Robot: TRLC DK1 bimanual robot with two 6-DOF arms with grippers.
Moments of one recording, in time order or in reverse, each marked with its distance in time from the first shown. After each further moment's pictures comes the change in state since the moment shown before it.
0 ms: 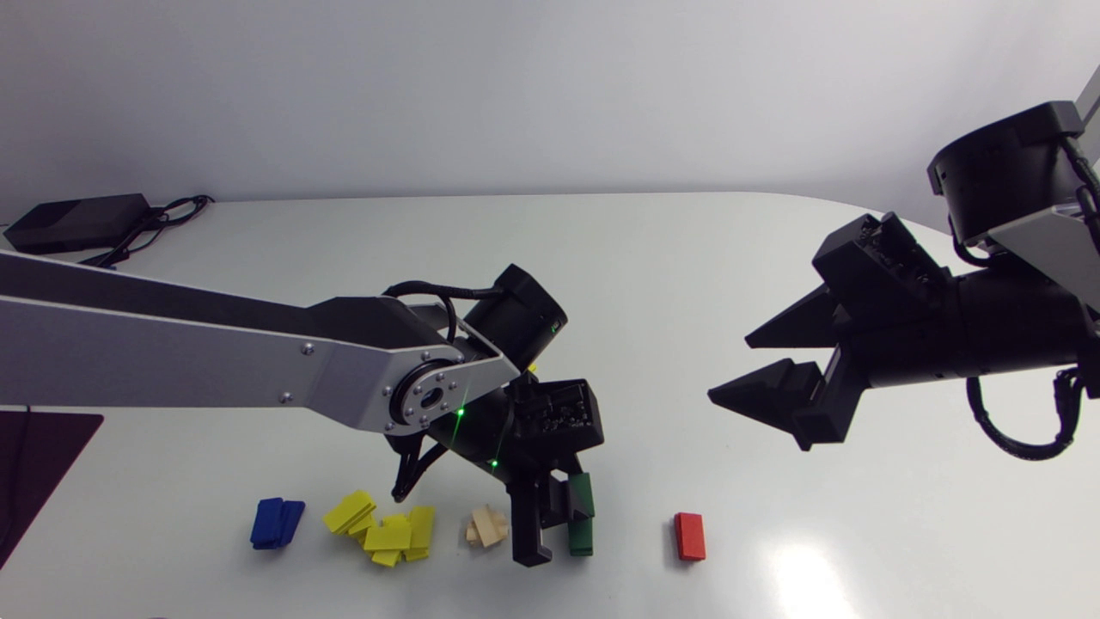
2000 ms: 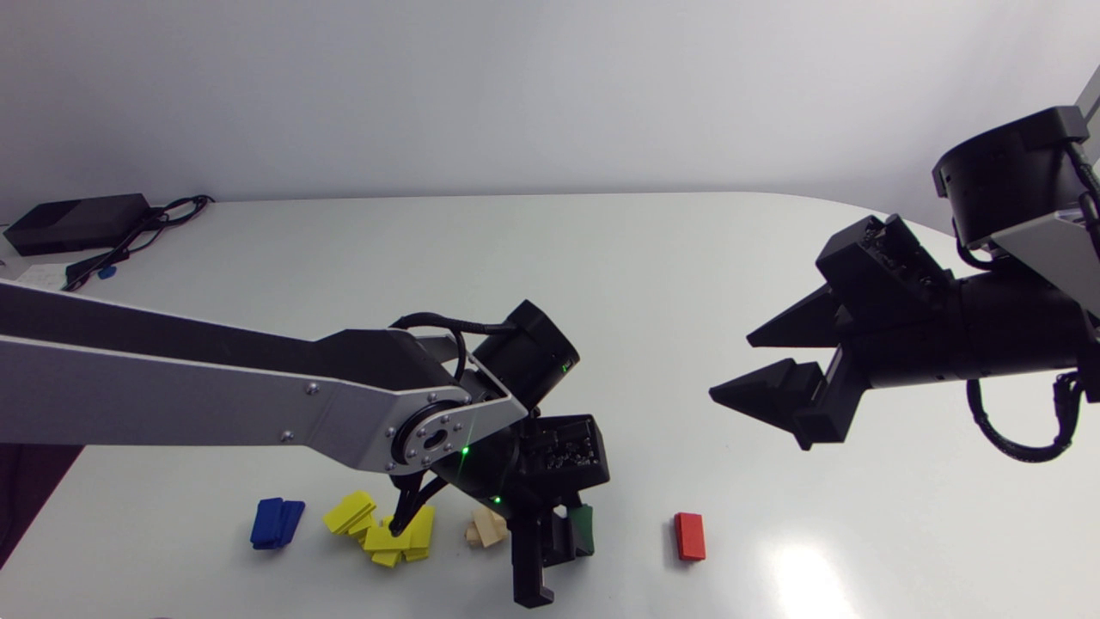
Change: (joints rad) left arm -0.055 -0.002 -0.056 0.011 -0.016 -0.052; right arm -0.012 -0.005 -0.015 0.023 -0.007 0.000
